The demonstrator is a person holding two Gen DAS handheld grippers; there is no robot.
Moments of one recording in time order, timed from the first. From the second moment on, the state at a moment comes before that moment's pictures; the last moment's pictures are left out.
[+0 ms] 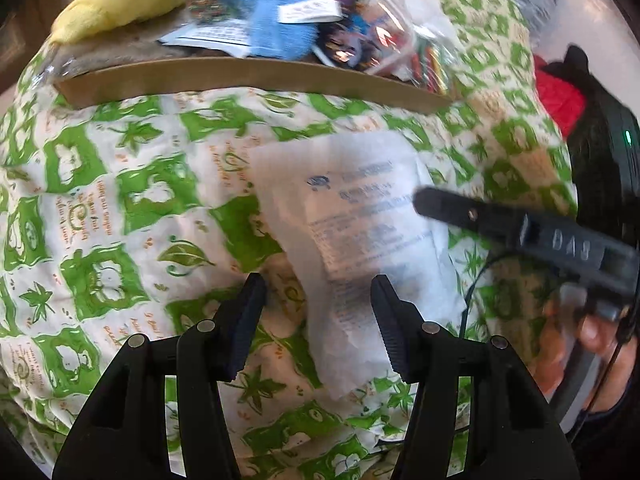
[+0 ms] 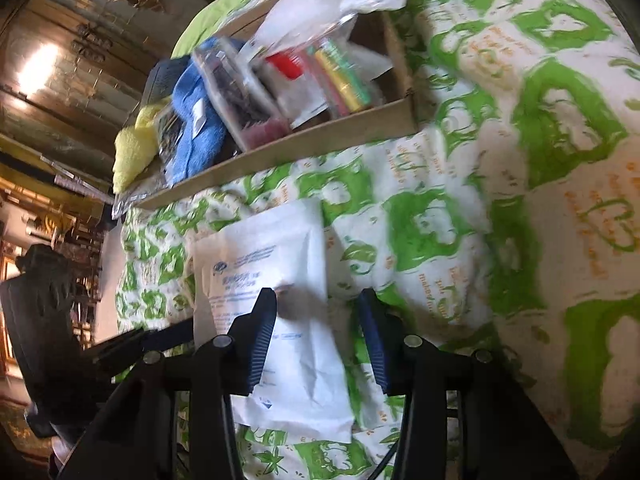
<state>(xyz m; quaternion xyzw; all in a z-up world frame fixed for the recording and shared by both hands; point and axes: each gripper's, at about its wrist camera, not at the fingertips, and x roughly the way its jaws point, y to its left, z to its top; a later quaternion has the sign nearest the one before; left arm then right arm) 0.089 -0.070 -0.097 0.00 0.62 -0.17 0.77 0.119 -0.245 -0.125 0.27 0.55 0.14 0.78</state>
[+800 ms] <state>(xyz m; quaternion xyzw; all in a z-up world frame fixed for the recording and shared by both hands) 0.070 -0.095 -0.084 0.03 0.56 -0.20 0.80 0.105 -0.219 -0.106 0.20 0.54 0.18 0.80</state>
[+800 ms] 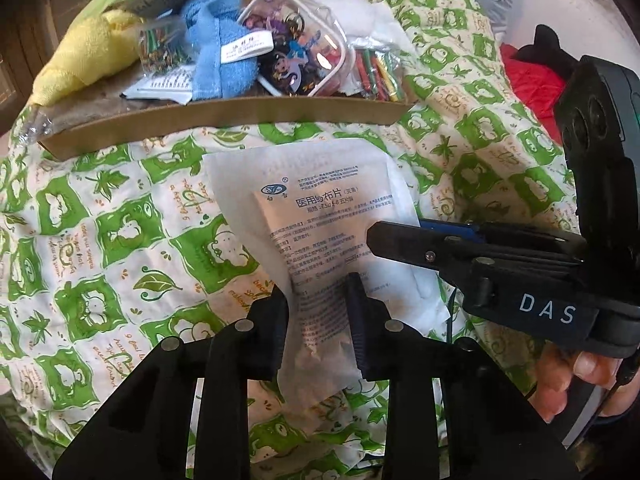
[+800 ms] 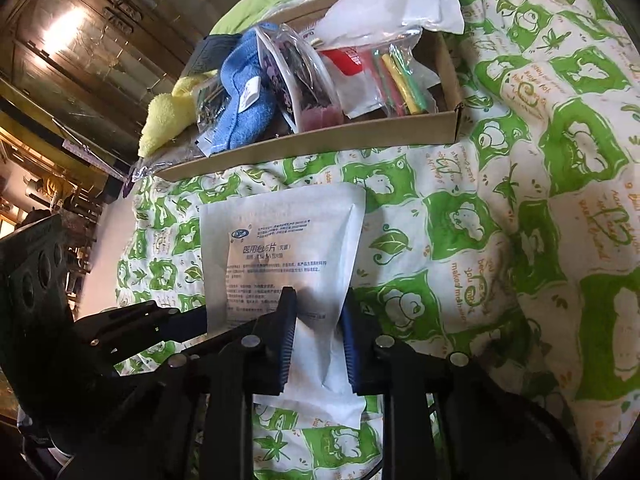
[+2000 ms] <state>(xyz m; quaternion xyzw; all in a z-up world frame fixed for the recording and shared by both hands) 0.084 -0.104 -0.006 0.05 0.49 -0.19 0.85 0.117 -0.233 -0.041 0.19 0.49 0.18 0.83</state>
